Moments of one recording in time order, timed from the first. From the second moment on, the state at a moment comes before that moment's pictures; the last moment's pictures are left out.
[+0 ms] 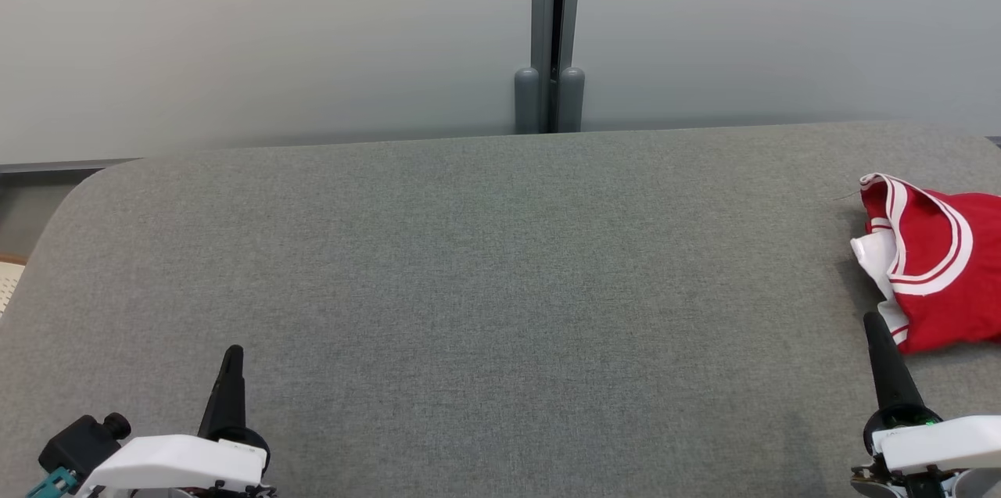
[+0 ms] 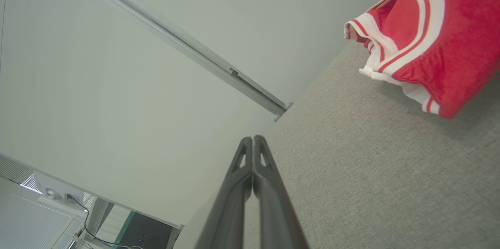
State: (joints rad) left arm 0.01 0.09 -0.01 0.22 -1.04 -0.03 -0.04; right arm 0.03 -0.11 -0.04 0.10 1.04 0.13 0.06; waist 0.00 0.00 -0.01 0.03
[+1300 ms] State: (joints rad) left arm -0.06 0.07 0.07 0.23 -1.39 -0.09 0.05; right arm -0.05 -0.08 -0.07 0.19 1.40 0.13 0.08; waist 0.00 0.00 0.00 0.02
